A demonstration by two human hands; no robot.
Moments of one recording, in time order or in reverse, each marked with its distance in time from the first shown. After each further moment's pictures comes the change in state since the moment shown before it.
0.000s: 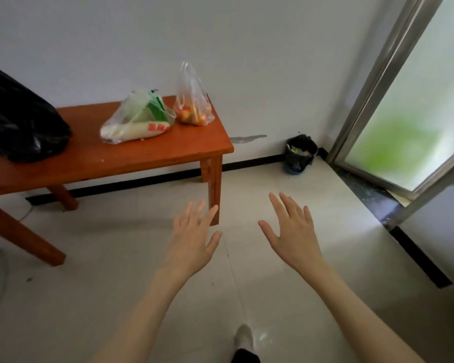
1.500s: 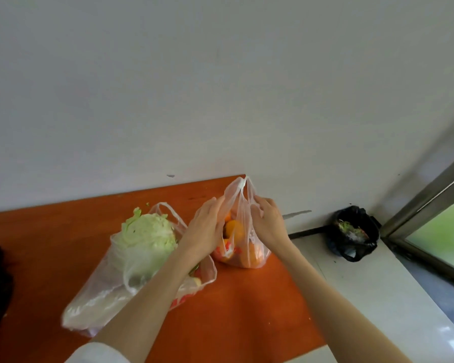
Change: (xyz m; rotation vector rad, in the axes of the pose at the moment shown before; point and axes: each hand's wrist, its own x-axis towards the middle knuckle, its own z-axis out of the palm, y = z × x) left_hand 0.675 -0.275 -0.125 -0.256 0.063 0.037; right_hand 0.733 -0.186 0.116 0.588 -0.033 0.160
